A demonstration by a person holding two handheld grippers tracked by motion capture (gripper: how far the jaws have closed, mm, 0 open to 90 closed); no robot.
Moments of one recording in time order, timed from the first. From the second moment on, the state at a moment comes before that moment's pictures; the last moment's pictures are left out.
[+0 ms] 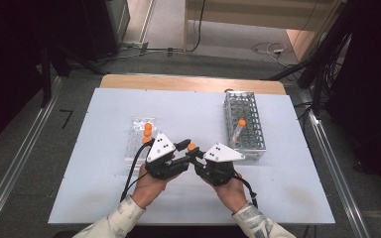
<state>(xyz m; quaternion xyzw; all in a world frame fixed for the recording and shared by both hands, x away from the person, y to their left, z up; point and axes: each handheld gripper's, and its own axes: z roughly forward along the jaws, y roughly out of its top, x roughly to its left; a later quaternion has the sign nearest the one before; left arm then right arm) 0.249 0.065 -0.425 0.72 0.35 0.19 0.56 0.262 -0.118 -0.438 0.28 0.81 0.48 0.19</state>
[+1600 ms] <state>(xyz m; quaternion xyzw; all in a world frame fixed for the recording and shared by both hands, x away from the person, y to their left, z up) 0.263 0.102 -0.401 0.68 0.40 0.21 0.58 0.254 -0.152 -0.430 0.29 0.80 0.49 0.19</state>
